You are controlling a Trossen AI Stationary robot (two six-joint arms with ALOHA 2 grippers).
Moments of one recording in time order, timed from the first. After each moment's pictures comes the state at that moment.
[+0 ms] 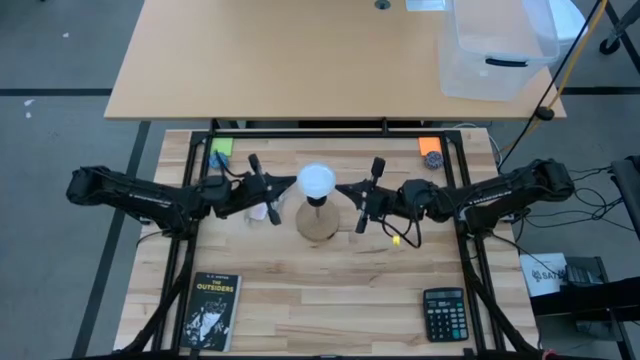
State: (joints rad) left arm -0.03 1.10 0.59 0.59 -0.38 0.22; right arm 0.12 1.30 0.79 0.56 0.40 -0.65
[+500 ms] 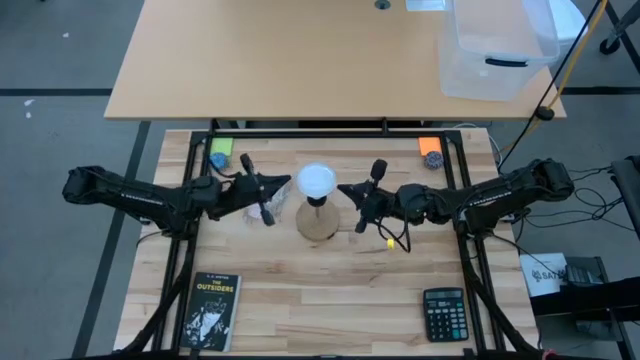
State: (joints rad) left arm -0.09 1.01 0.58 0.56 -0.44 0.24; right arm 0.12 1.30 0.79 0.48 0.52 -0.67
